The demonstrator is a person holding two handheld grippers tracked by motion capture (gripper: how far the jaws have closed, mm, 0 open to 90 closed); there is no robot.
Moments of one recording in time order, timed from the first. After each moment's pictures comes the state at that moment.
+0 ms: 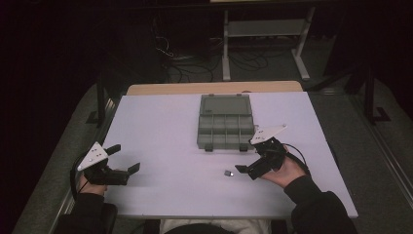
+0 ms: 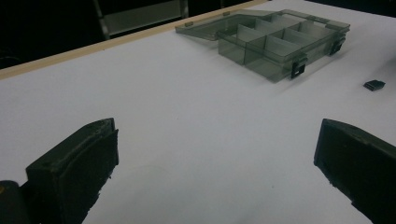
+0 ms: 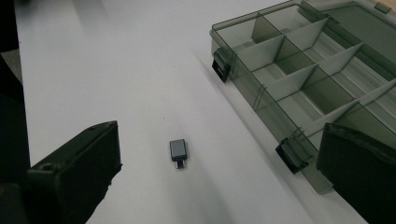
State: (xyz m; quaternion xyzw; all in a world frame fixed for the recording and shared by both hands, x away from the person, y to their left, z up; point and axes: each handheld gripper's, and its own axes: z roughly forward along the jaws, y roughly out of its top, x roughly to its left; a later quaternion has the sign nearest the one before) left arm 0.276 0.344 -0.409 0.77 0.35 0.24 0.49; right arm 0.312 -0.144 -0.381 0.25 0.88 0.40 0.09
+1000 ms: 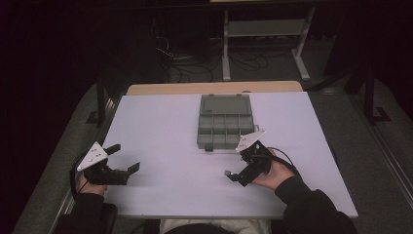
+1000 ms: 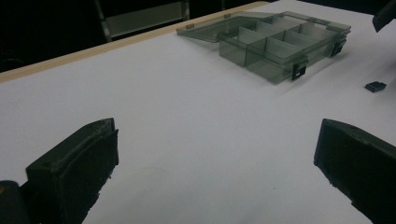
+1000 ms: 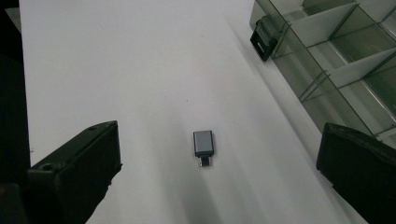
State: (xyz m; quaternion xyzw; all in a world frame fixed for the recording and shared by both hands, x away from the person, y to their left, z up) left arm 0.276 0.344 -0.408 0.77 0.34 0.24 0.49; right arm 0.315 -0.113 -0.403 0.21 0.91 0.35 0.06
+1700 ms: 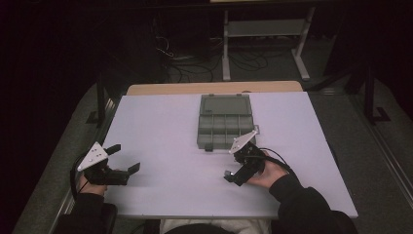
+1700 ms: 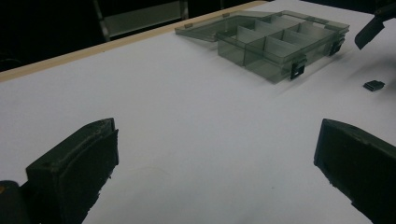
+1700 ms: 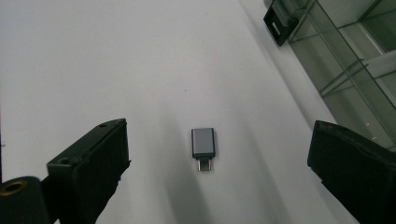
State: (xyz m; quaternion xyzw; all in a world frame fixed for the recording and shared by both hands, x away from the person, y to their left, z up) left arm 0.276 0.344 -0.408 0.77 0.34 0.24 0.49; right arm 0.326 -0.098 -0.421 0.19 0.93 0.32 0.05
